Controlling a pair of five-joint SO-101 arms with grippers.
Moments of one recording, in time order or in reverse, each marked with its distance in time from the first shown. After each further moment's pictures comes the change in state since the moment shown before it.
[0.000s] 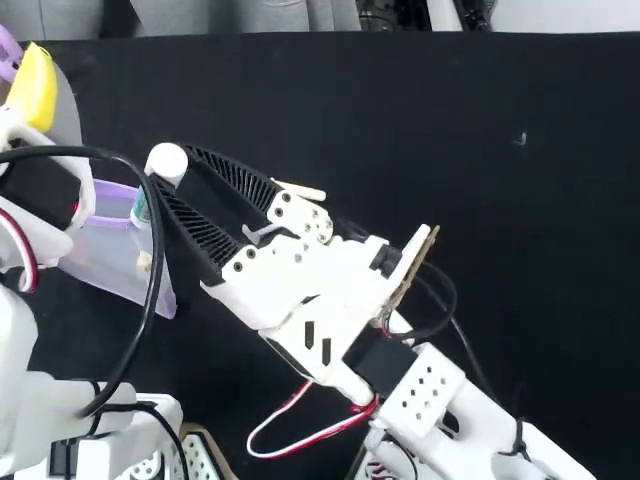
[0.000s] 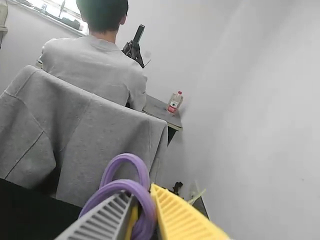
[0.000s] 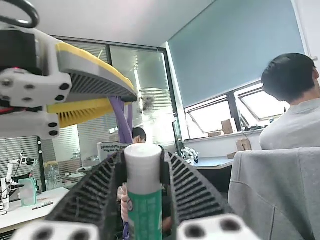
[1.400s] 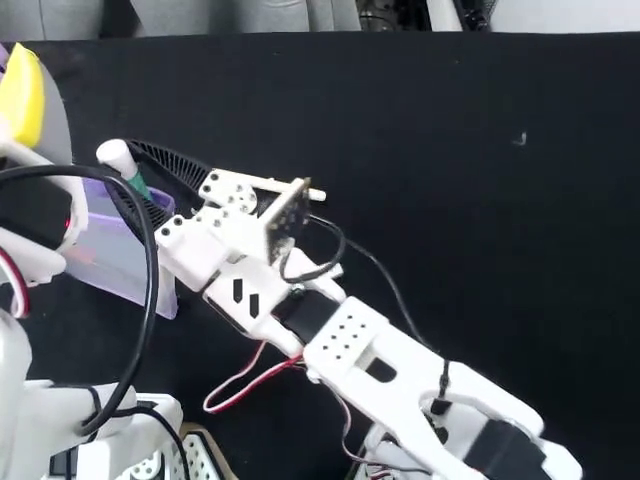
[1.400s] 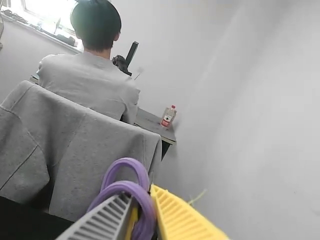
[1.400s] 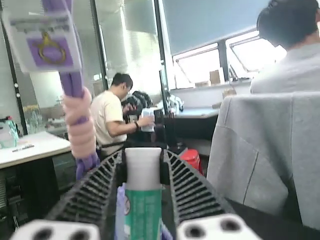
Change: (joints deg) left arm 0.0 -0.1 -3.7 0.1 0.1; right arm -0.2 28.3 -6.2 -9.8 3.9
